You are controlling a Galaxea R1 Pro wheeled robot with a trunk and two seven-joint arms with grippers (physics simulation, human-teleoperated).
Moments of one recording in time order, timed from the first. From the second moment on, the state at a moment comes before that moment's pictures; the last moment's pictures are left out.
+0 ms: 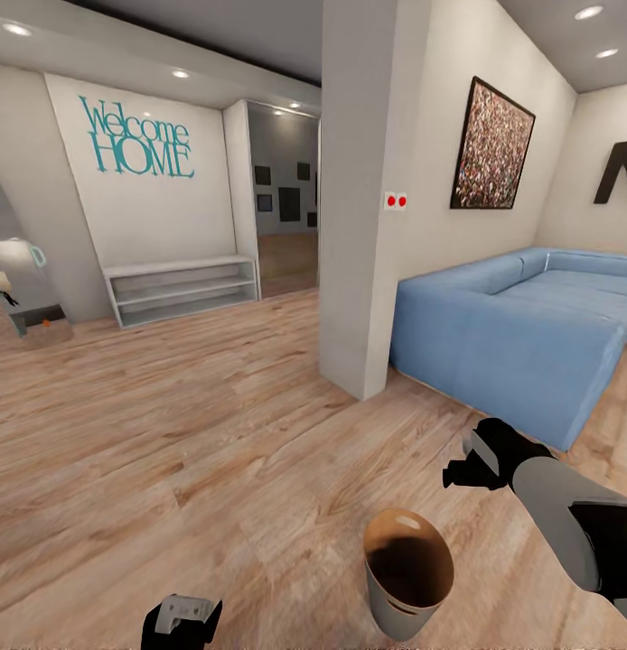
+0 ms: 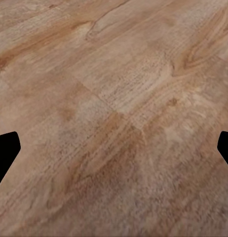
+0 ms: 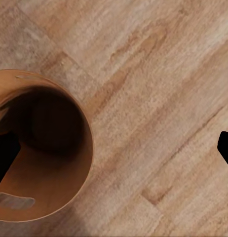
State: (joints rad) left arm -0.02 0.04 0.00 -0.97 0.00 -0.05 -0.15; right arm -1.06 -0.19 0.03 -0.17 0.01 0.87 0.07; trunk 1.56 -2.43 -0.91
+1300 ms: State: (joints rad) left arm -0.12 0.05 0.00 -0.97 0.00 0.06 -0.14; right arm -1.06 -0.20 0.06 -0.17 0.01 0.87 0.07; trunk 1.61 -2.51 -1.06
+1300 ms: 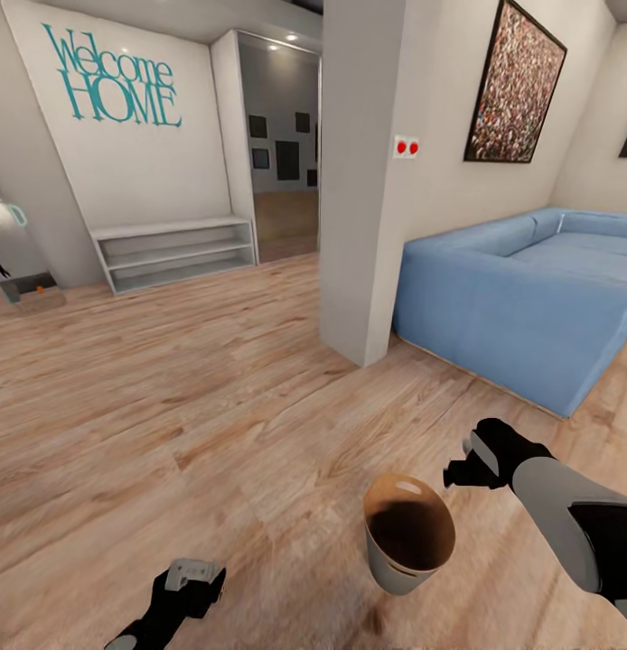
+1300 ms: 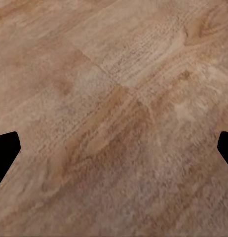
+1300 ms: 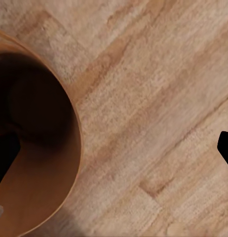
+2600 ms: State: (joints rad) left arm -0.28 0.05 0.01 -1.01 0.06 0.23 -0.15; right arm -1.06 -0.20 0.07 -0.17 0.01 0.87 0.08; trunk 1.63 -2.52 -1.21
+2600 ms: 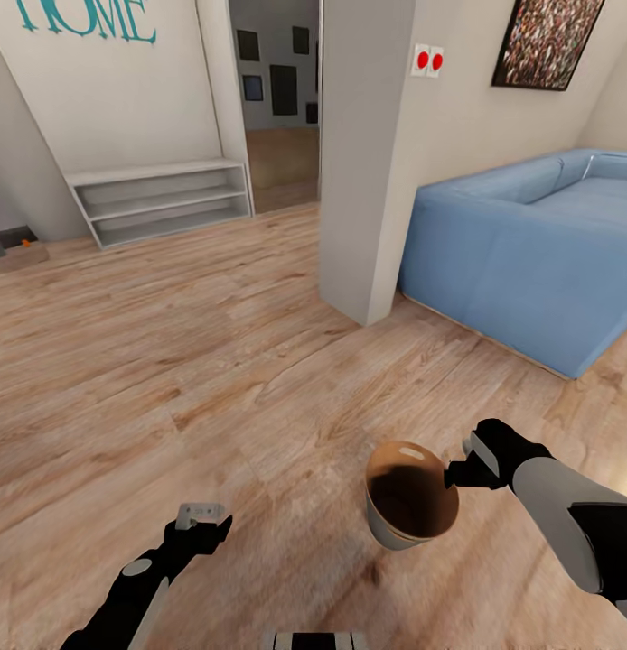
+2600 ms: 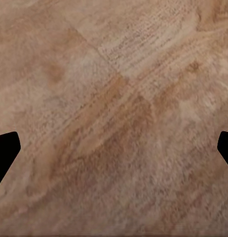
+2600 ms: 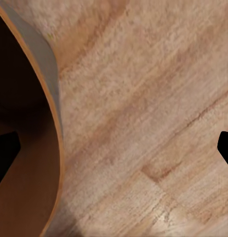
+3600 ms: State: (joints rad) left arm -0.28 0.05 0.00 -1.00 0.06 0.23 -0.15; right arm -1.06 -0.19 0.07 -0.17 0.02 0.86 0.08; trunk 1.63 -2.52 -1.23
